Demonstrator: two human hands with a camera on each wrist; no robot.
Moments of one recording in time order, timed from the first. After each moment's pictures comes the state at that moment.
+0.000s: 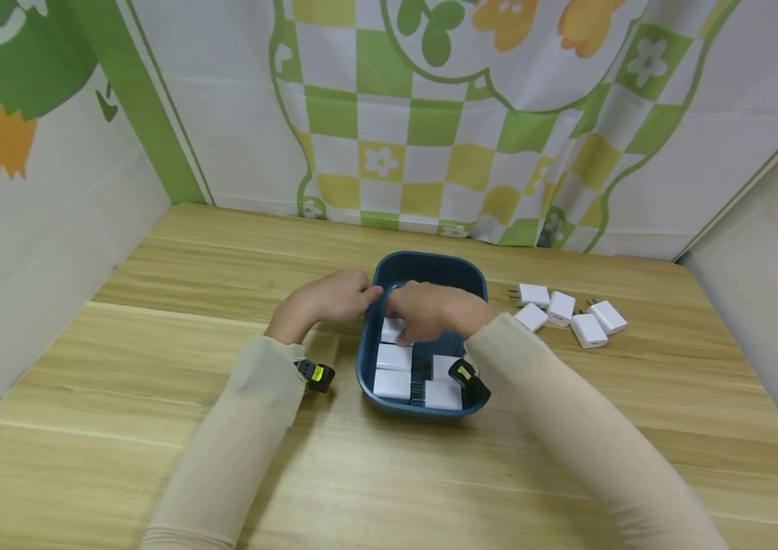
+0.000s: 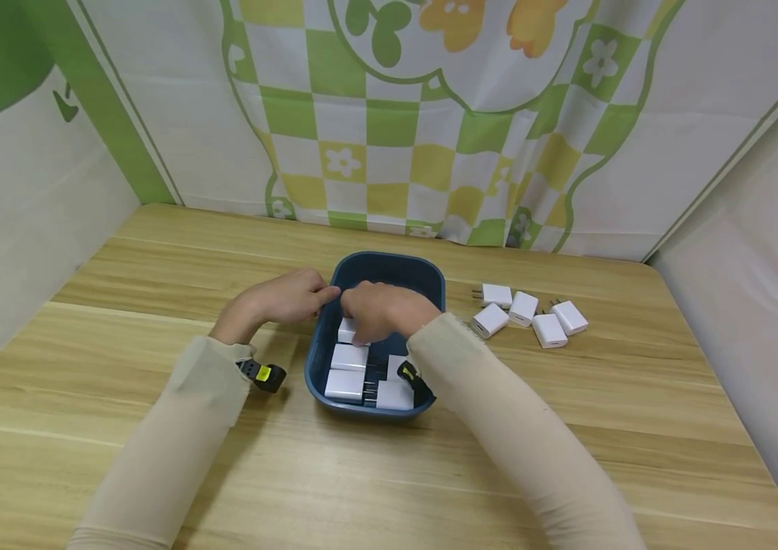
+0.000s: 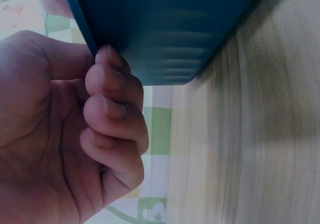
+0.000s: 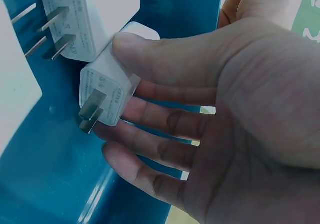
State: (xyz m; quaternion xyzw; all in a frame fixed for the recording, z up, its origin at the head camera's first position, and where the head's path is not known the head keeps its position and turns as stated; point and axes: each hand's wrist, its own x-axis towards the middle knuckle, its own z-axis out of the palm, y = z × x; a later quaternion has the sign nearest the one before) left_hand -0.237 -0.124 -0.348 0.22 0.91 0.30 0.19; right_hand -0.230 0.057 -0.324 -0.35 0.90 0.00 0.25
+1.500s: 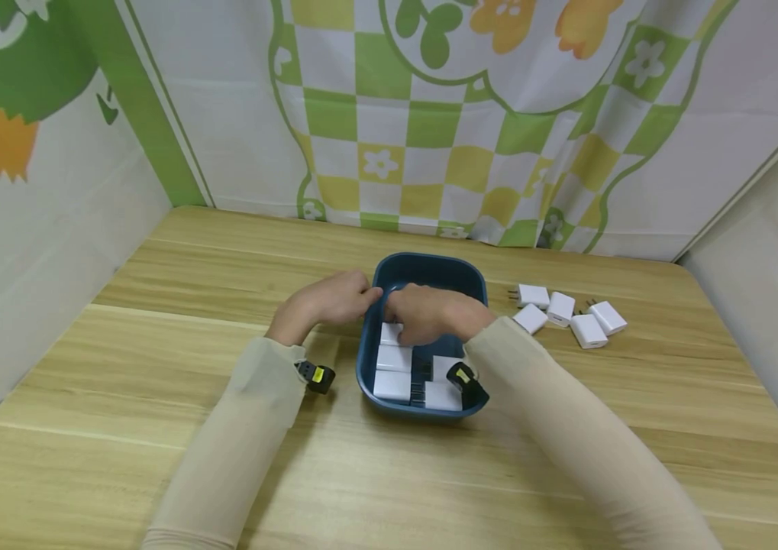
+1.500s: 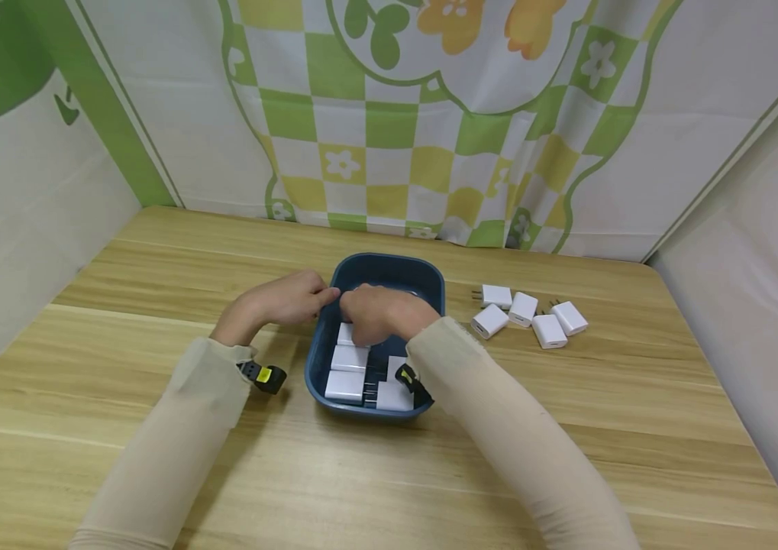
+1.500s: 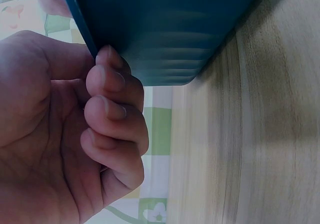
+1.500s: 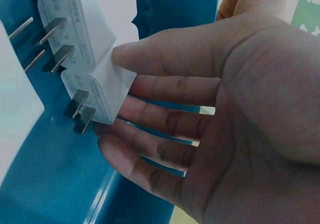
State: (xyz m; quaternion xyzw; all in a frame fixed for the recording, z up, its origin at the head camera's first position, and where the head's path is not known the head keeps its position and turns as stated) left_hand -0.236 -0.123 -0.349 0.21 0.91 0.30 0.19; right_hand -0.229 0.056 -0.327 -0.34 0.90 -0.03 0.27
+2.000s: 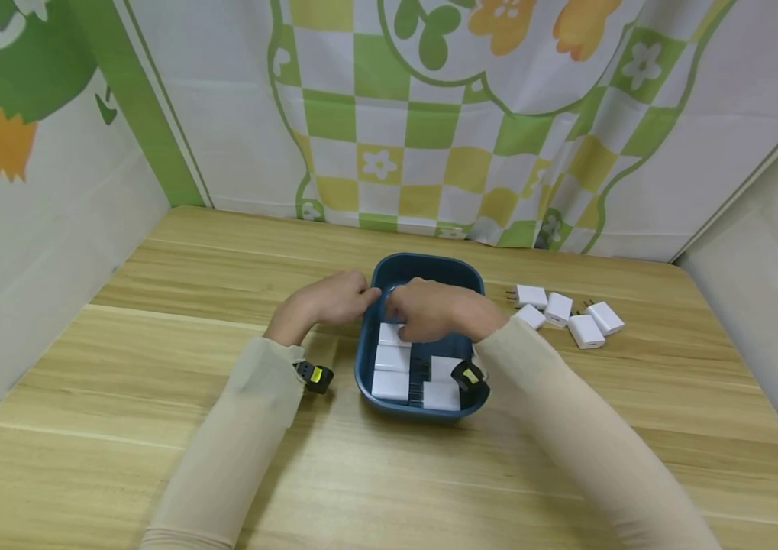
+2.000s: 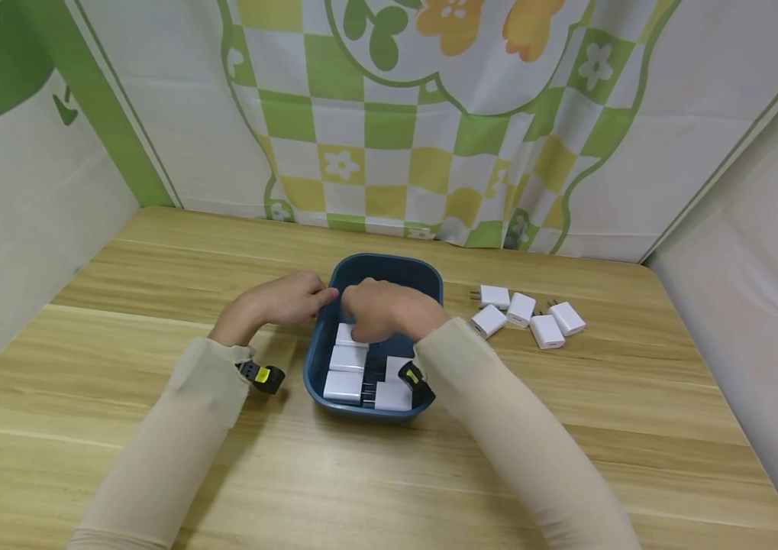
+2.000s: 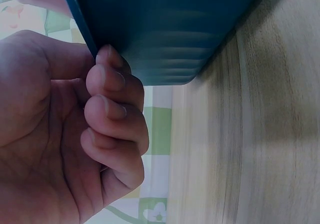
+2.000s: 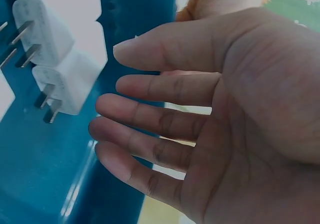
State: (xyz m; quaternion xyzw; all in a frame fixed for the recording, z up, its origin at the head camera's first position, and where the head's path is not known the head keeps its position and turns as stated) left_hand -0.236 -0.123 -0.348 0.21 0.91 0.29 0.19; right_hand -0.224 0.065 -0.309 -0.36 0.90 -0.03 0.25
